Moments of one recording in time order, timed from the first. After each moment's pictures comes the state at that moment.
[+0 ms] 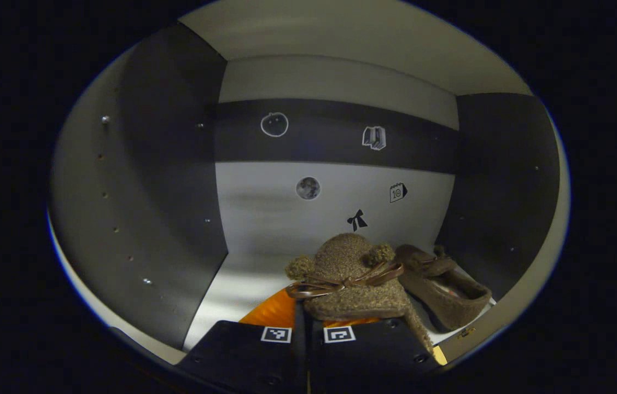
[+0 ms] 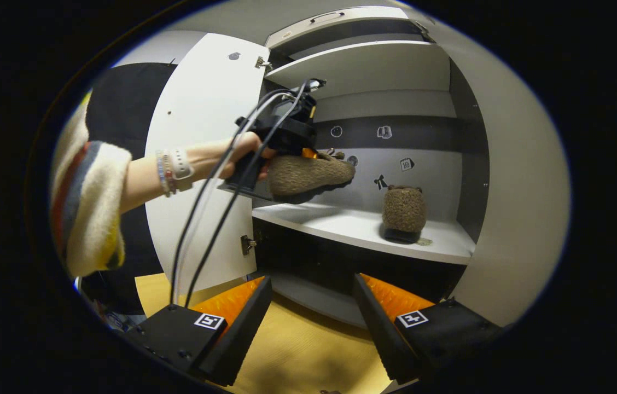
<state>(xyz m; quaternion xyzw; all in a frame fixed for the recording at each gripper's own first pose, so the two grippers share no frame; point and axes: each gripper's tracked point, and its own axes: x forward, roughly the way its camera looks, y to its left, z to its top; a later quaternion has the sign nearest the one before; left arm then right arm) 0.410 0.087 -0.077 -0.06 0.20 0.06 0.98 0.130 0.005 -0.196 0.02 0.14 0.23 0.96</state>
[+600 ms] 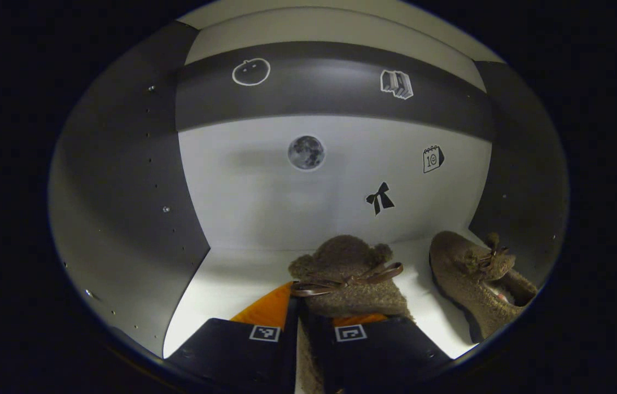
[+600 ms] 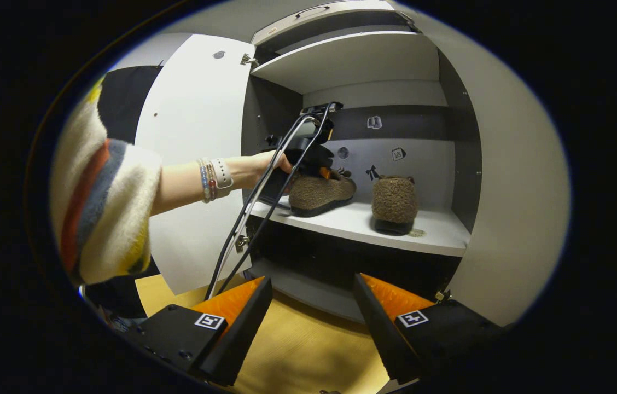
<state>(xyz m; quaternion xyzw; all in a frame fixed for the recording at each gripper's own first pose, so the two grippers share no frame) 0.460 0.091 -0.127 -0.04 0.25 0.08 0.96 0.127 -0.005 -0.202 0.03 0.16 0.22 0.96</state>
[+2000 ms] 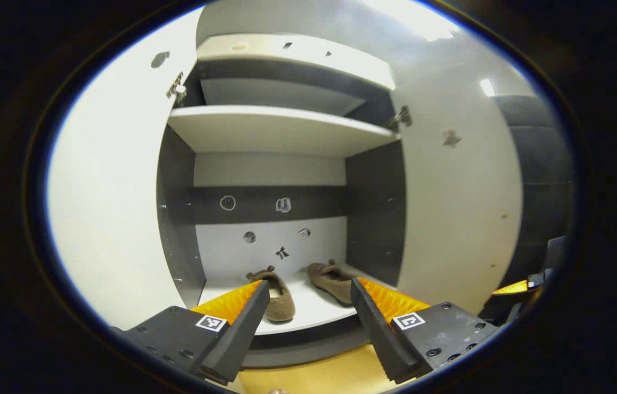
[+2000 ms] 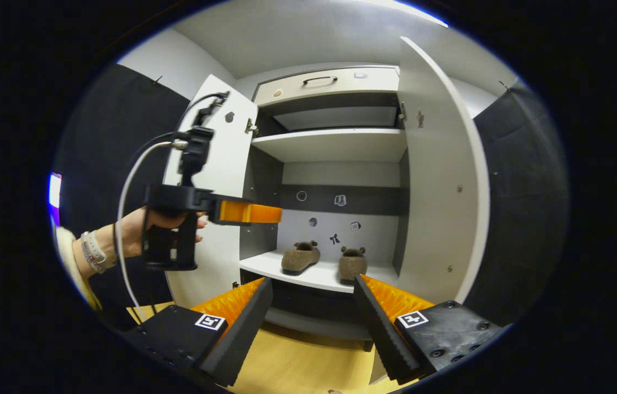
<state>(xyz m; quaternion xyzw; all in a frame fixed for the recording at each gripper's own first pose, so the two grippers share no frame) 0.138 -0.017 0.059 -0.03 0.00 -0.11 0.99 0.012 -0.024 -0.024 0.00 0.02 0.06 1.00</state>
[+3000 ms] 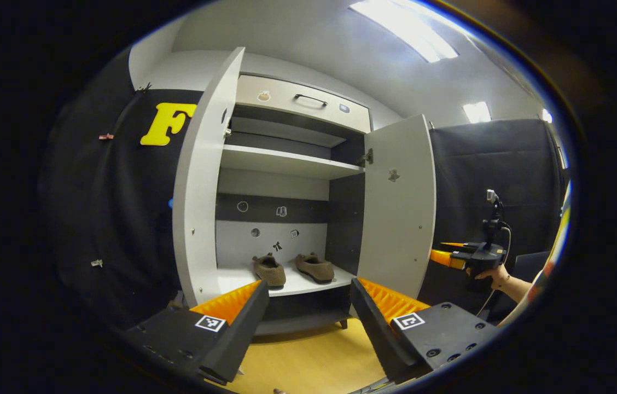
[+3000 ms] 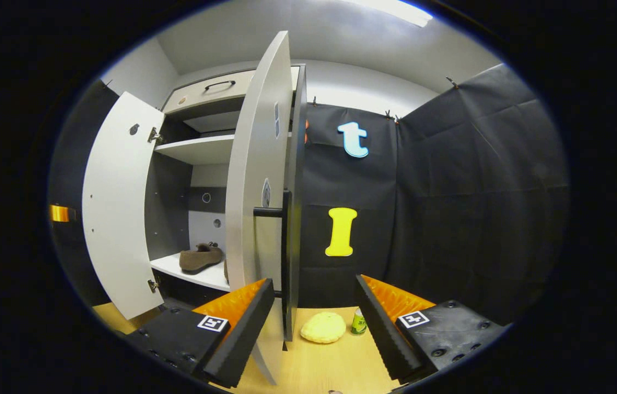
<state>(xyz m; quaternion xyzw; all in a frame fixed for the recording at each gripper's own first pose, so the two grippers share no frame) -0.037 0.020 0.056 -0.08 0.00 -0.11 0.99 0.026 -0.232 -0.004 -0.01 0.04 -0.07 1.00</state>
